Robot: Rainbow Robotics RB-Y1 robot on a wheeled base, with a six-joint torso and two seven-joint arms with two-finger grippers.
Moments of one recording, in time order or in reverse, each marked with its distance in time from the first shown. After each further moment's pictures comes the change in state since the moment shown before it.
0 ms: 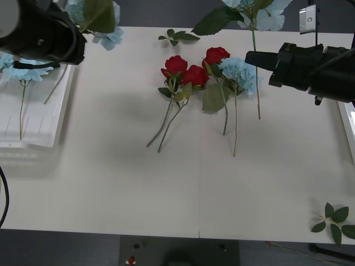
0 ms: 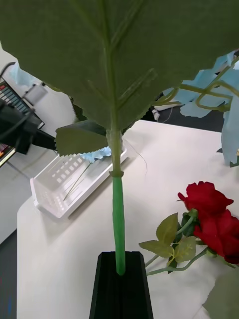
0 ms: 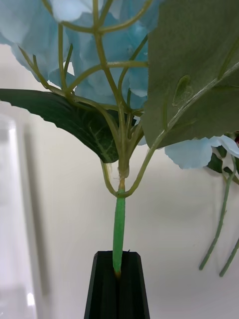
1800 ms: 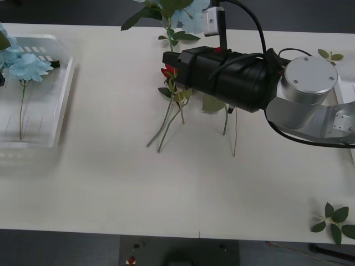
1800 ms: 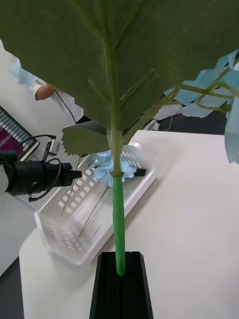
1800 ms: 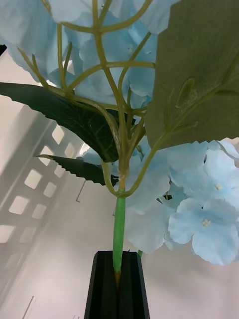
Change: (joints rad) right arm -0.417 0.058 0.656 -0.268 -0.159 -0.787 -0.044; left arm 0.222 0.246 0.040 0.744 0.113 -1.035 -0.032
